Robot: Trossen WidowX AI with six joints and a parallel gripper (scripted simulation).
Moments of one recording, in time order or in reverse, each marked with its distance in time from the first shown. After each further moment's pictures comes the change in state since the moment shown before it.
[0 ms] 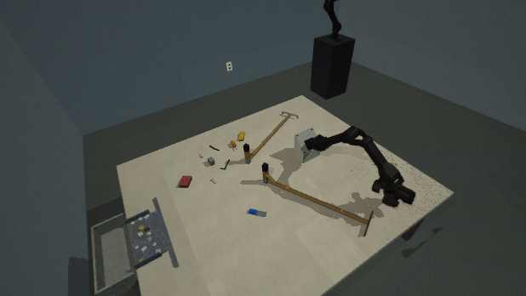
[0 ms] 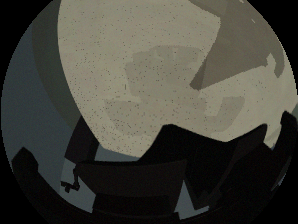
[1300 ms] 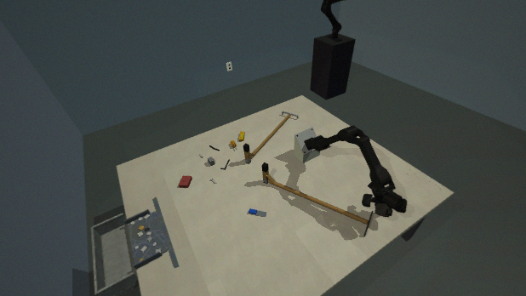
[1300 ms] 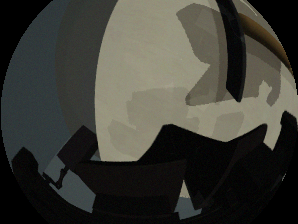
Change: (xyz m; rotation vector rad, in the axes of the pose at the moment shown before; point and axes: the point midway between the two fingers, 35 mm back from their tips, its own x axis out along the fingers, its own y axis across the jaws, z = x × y) arm -0.054 -0.001 0.087 -0.242 -0.260 0.048
